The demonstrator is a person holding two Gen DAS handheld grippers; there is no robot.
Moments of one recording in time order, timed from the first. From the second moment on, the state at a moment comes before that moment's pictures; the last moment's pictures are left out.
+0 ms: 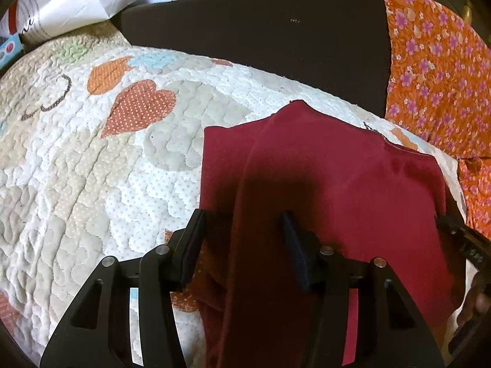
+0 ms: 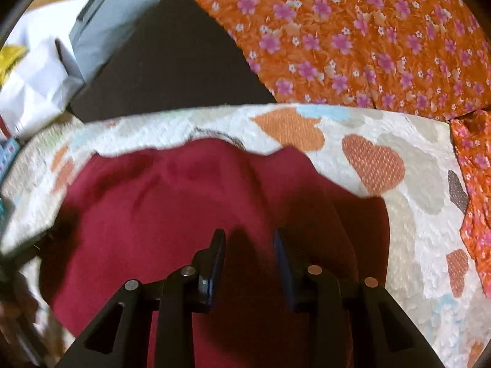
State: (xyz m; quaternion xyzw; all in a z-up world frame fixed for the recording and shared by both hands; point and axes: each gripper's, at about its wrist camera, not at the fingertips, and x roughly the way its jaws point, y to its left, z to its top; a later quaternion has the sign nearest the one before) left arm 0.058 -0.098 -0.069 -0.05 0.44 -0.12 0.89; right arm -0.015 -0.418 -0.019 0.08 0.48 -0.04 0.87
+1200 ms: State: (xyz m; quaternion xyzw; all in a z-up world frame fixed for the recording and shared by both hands) left arm 0.017 -0.050 -0.074 -0.13 0.47 -0.12 0.87; right arm 0.125 -0.209 -0.046 0.04 0.52 0.14 0.85
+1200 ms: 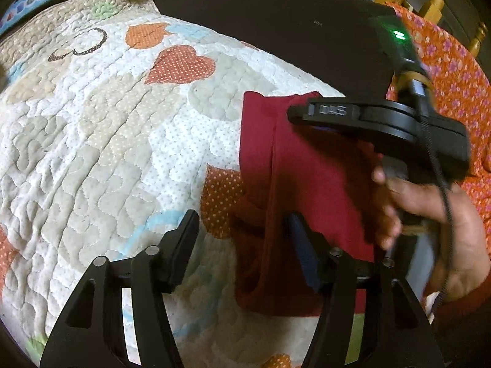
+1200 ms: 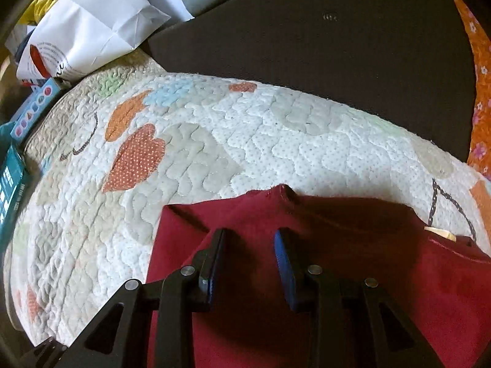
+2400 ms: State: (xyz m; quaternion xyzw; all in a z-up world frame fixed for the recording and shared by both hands) left arm 0.029 -0.036 -0.075 -0.20 0.47 -0.14 0.85; right arm -0.105 -0.251 -0.018 -0.10 0.45 0.17 0.87
